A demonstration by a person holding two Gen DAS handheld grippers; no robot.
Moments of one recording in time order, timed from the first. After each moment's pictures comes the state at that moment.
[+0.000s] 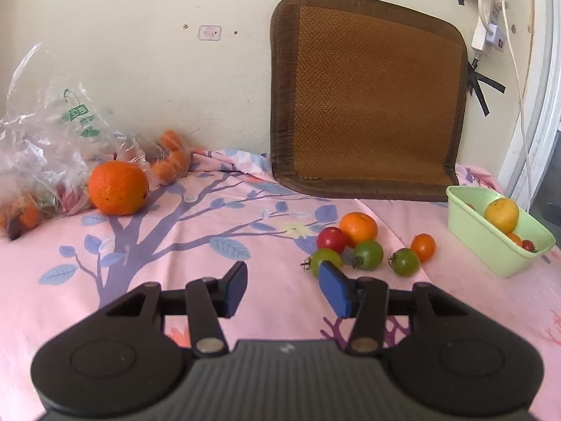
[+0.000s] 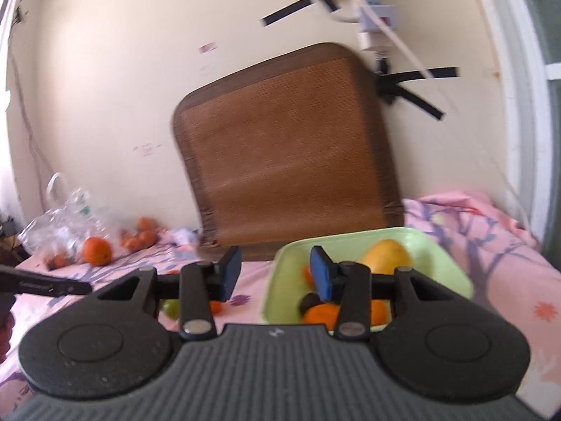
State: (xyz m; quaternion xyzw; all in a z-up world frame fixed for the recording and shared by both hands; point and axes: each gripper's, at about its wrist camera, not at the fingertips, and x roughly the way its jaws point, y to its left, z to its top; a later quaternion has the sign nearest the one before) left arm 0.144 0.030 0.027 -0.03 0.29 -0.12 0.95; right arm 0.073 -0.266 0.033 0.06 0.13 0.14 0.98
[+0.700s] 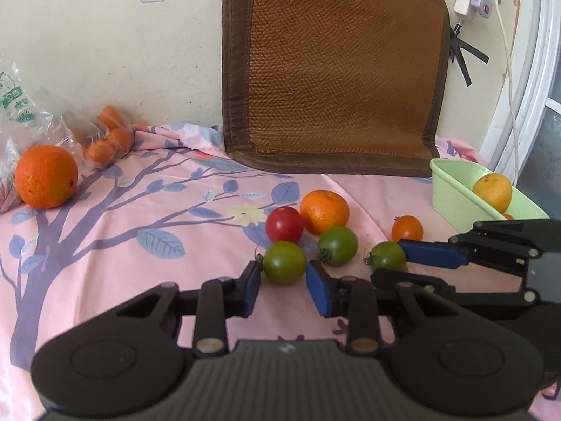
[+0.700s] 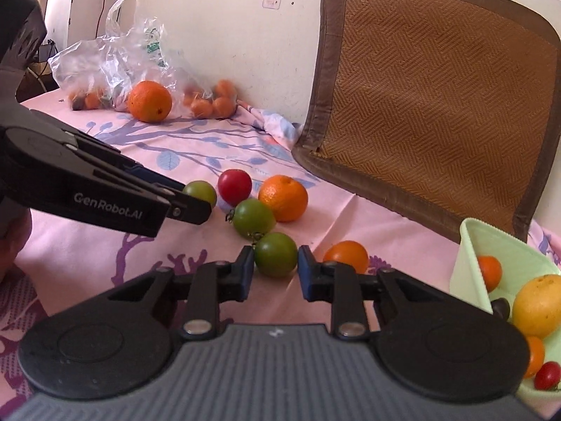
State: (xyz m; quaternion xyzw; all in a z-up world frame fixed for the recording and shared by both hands) left arm 0.176 0.001 -0.001 -0.03 0.32 -0.17 0.93; right arm 0.131 -0.147 -0.009 -0.13 0.24 0.19 0.94
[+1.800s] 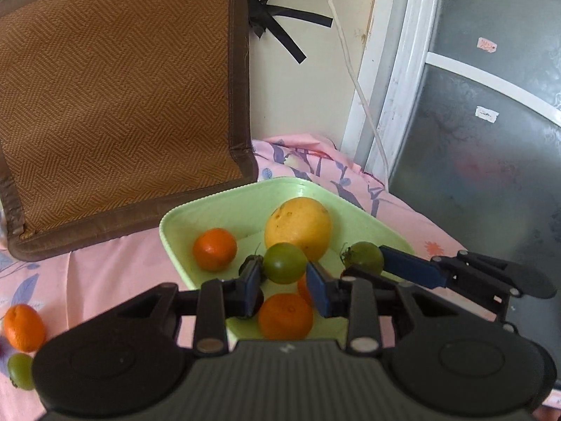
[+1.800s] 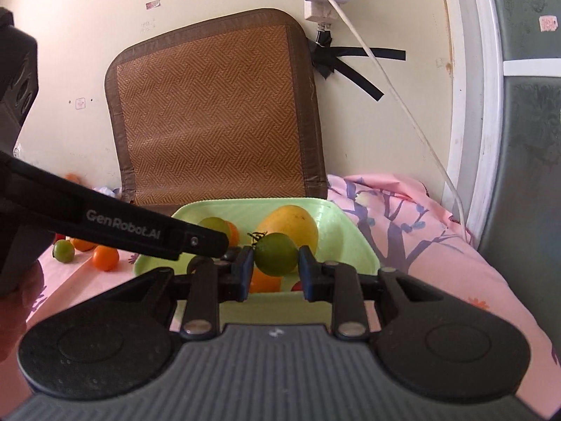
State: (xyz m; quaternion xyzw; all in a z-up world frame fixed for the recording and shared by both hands) left arm 0.195 -0.231 0.039 0.03 0.31 -0.33 0.89; right arm 0.081 -0.331 -0.001 0.02 0.15 -0.01 0.99
